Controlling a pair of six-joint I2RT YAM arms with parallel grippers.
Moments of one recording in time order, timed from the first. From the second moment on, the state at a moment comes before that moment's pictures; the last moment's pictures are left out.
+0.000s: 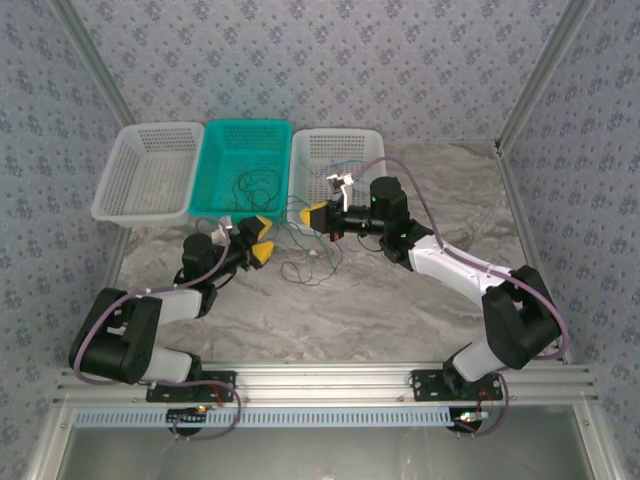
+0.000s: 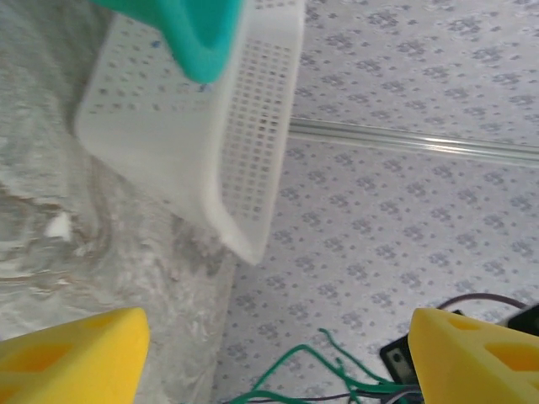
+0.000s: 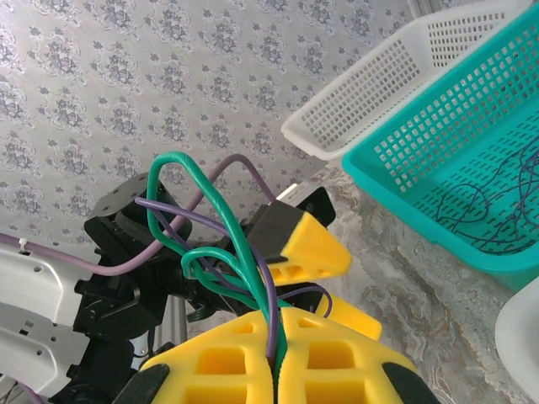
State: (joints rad) left arm -0.27 1.38 0.34 0.94 0.61 -1.60; right arm 0.59 1.50 0.97 0.38 -0.73 0.46
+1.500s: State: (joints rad) left arm -0.27 0.82 0.74 -0.02 0.46 -0.92; right arm 0.73 1.40 0.87 0.16 -0.48 0.33
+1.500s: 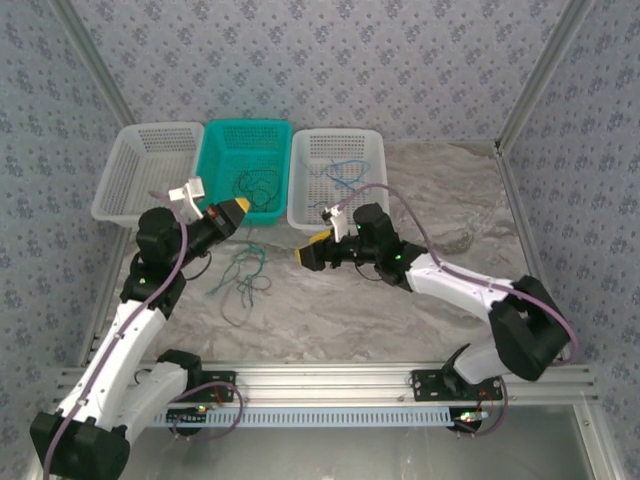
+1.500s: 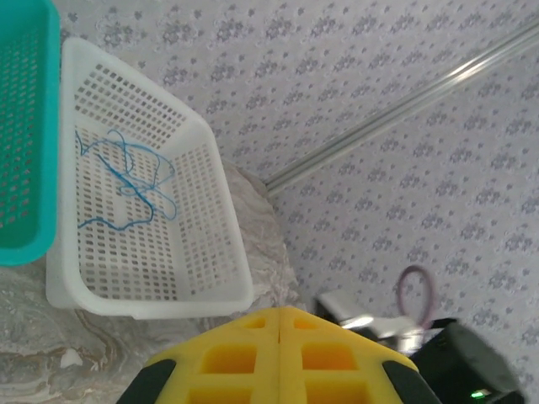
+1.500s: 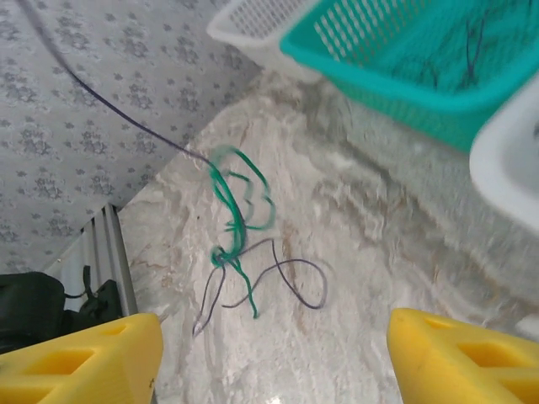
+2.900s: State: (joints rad) left arm -0.21 0.85 0.60 -0.23 0.37 -0.93; right arm 0.79 1.55 1.11 0.40 -0.75 0.16
